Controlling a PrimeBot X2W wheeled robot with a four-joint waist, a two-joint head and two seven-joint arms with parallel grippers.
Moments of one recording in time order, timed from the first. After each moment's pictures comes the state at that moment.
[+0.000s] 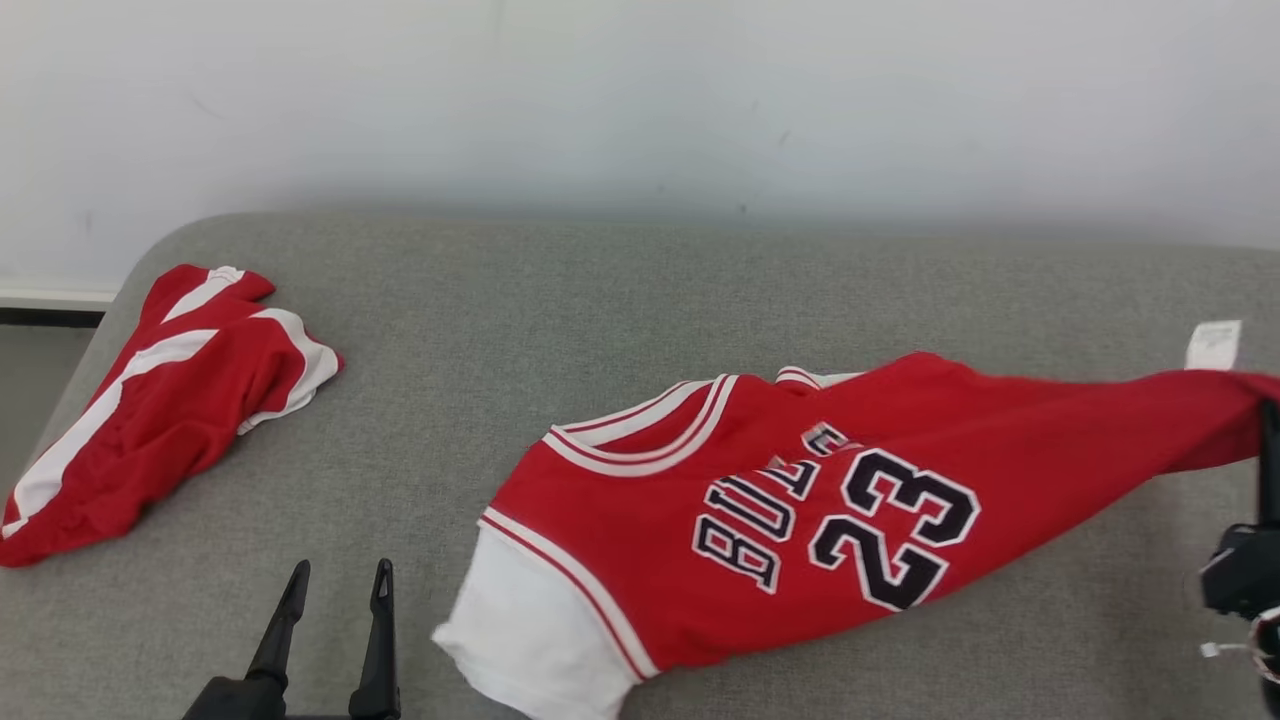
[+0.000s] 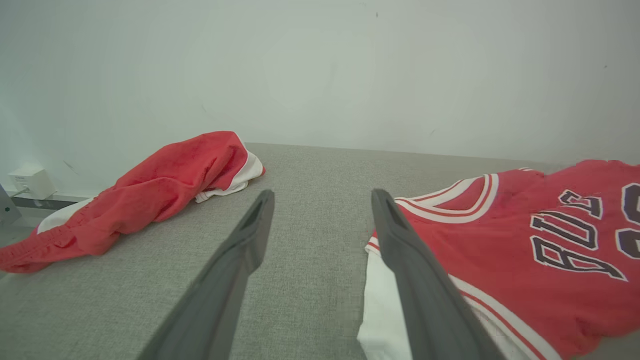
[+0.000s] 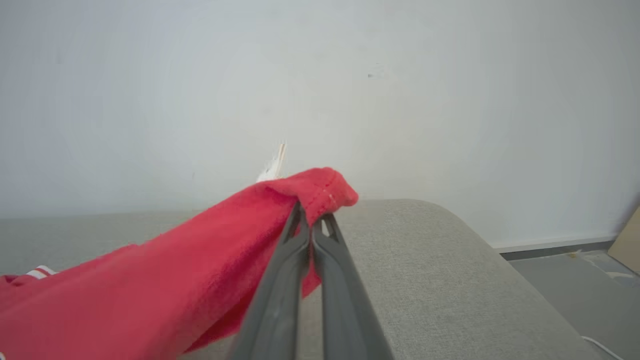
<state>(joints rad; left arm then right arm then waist) -0.01 0.07 -0.01 0.17 -0.15 -0.12 -0.26 -0.31 -0.38 -0.13 0.56 0.32 0.13 -0.26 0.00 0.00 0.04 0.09</state>
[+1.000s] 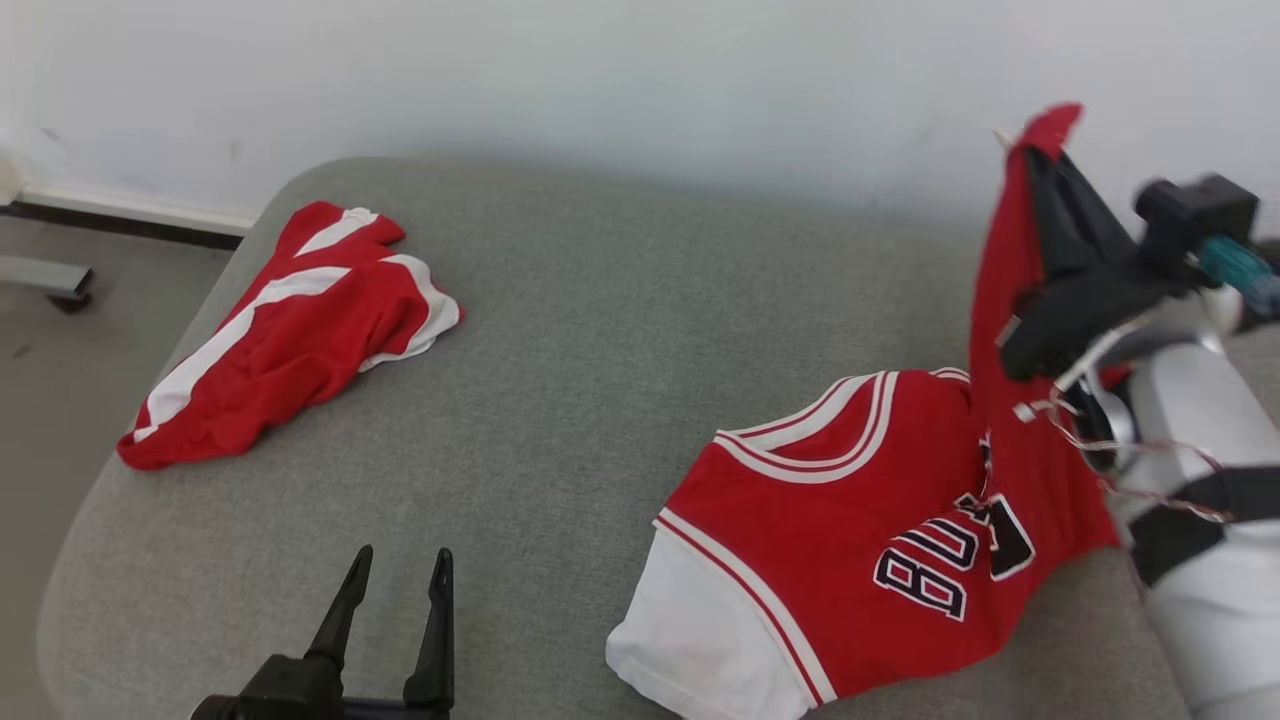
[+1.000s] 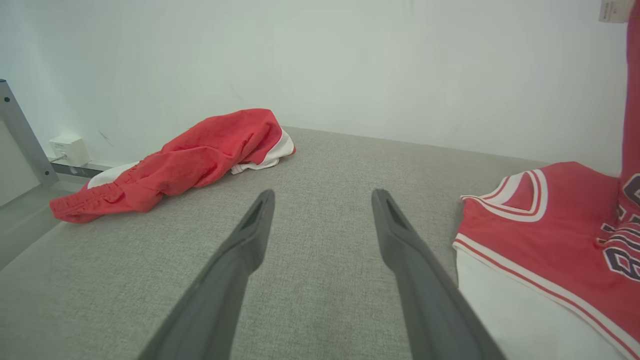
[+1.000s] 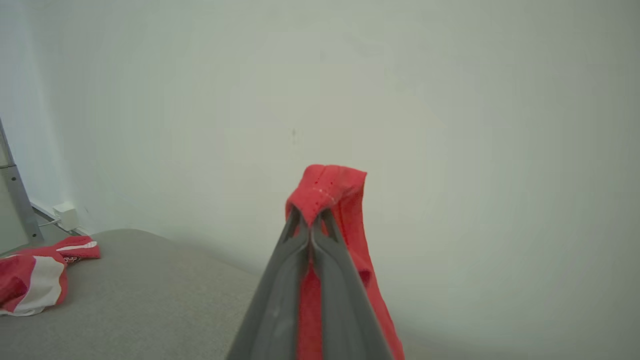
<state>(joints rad) -0.04 0.05 -0.09 0.21 -0.17 -0.13 -0.26 -0.74 -0.29 0.17 0.58 0.23 0.13 -0.13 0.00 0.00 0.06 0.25</state>
